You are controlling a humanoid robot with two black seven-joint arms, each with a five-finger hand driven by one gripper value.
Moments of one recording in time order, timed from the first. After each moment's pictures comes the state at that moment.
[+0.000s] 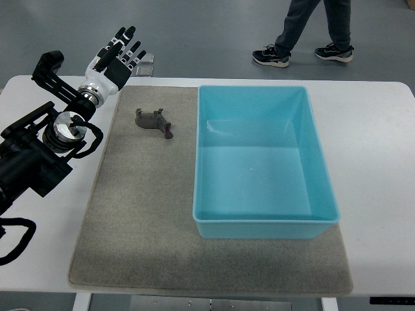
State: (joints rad) left arm -0.90 0.21 -0.69 -0.53 -0.30 -0.25 -0.21; right arm 0.04 0.00 0.00 0.09 -0.04 0.25 0.03
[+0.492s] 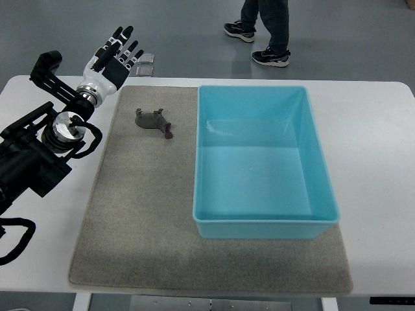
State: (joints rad) left arm -0.90 0.22 -0.69 -0.52 -0.30 -0.25 -0.22; right arm 0.04 0.00 0.00 0.09 -0.04 0.25 0.03
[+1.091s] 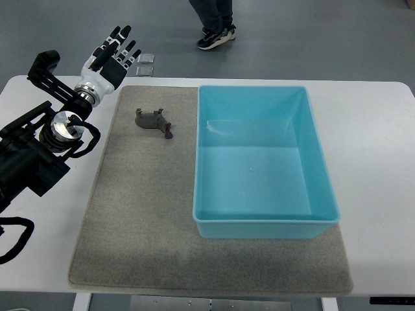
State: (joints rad) left arm -0.91 0.22 -0.69 -0.52 -0.30 -0.25 -0.22; right arm 0.04 0.00 0.00 0.09 -0.04 0.25 0.03
